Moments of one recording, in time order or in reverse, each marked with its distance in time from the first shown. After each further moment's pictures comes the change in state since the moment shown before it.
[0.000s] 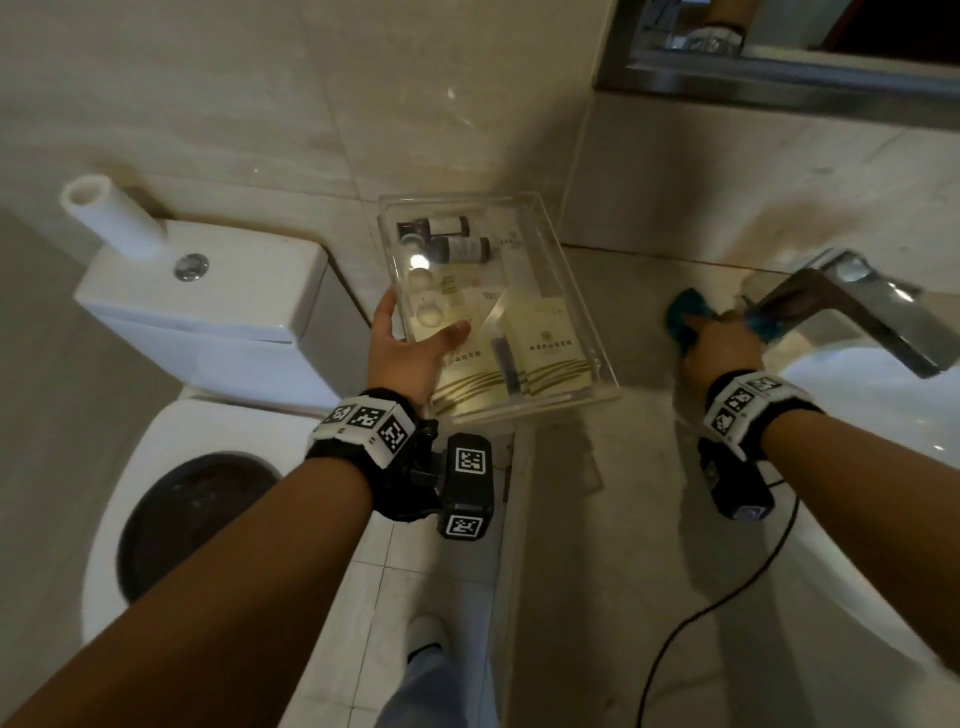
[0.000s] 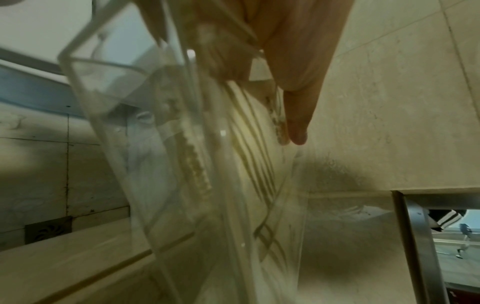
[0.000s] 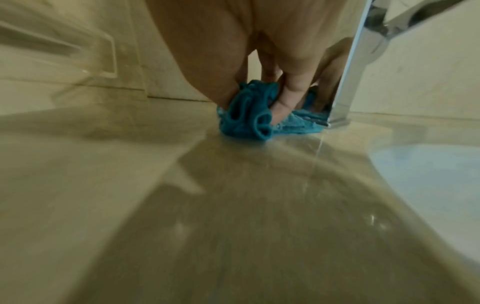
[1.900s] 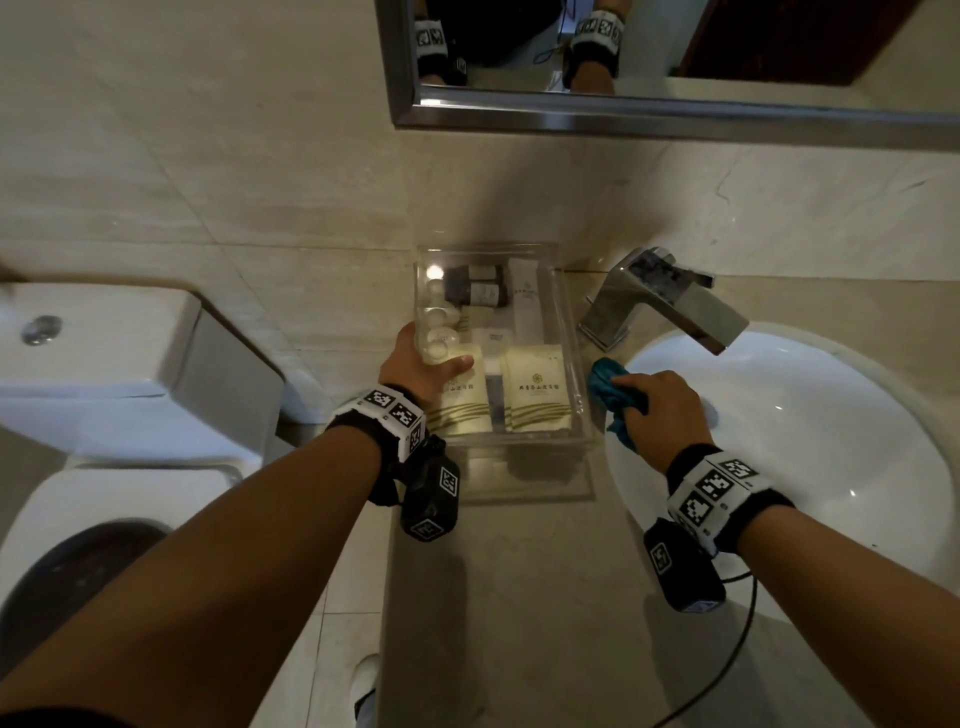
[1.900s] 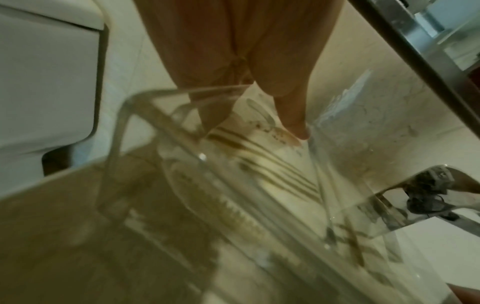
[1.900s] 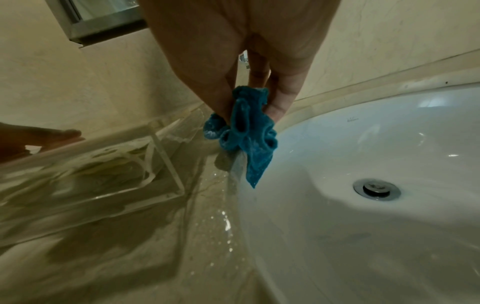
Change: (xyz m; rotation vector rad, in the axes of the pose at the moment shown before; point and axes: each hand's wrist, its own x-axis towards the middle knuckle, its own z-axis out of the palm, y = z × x) left_hand 0.016 -0.050 0.138 0.684 -0.212 0.140; right_hand -0.075 0.100 -0.049 0.185 -0.036 -0.112
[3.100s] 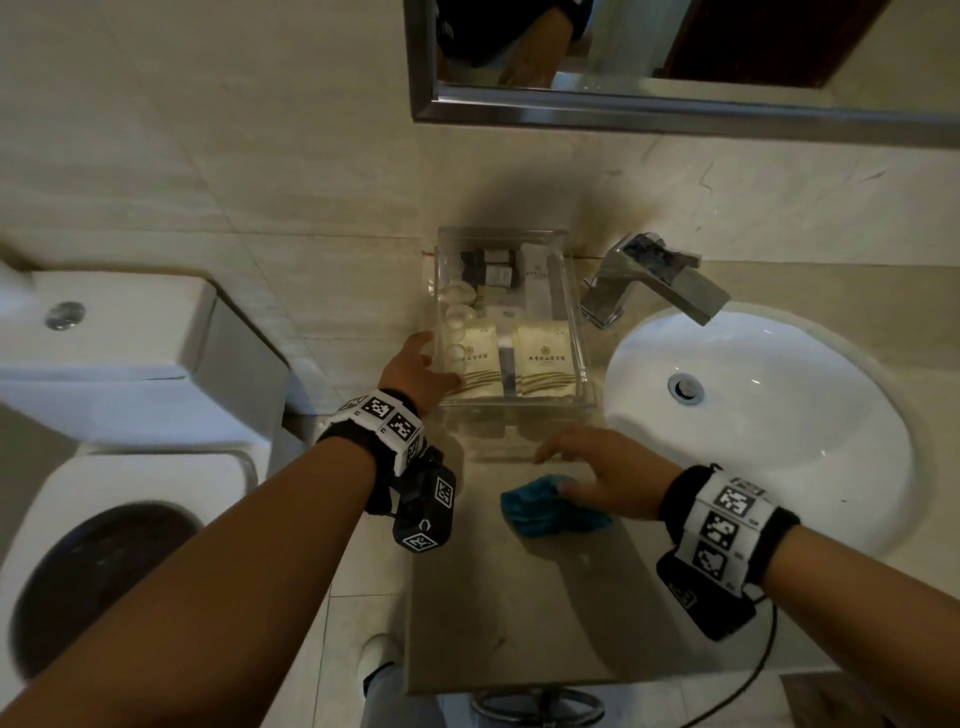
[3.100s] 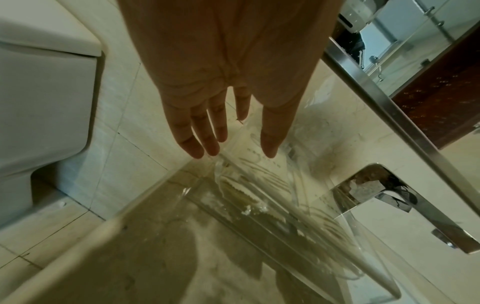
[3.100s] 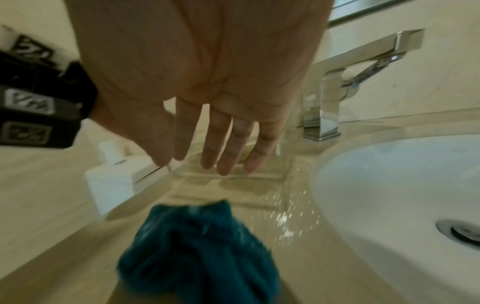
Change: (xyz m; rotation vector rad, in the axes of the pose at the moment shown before) left_hand -0.058 0.000 -0.030 0.129 -0.126 -0.039; right_hand -0.088 -0.043 0.004 -0.073 -0.554 -0.449
